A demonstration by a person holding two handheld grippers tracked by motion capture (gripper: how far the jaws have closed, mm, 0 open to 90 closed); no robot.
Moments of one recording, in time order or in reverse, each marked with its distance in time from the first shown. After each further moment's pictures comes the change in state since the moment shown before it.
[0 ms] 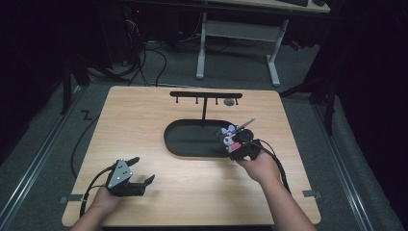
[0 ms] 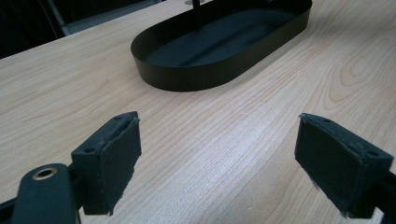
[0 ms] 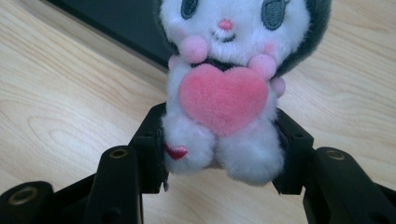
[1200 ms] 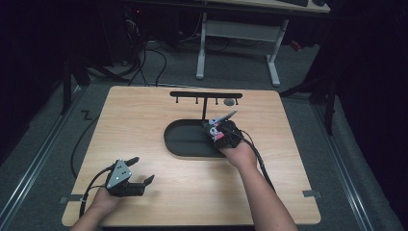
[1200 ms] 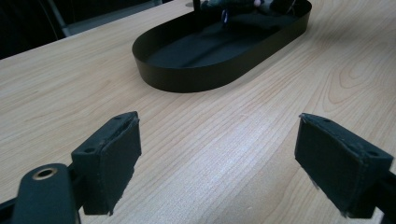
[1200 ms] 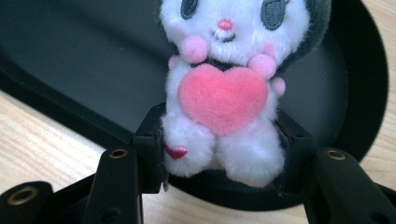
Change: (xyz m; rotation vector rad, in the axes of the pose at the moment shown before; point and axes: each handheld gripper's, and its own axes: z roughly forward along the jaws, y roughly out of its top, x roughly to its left) left arm 0.001 -0.001 -0.002 -0.007 -0.001 -0.007; right arm 0.009 0.052 0.057 -0.029 0.010 0.033
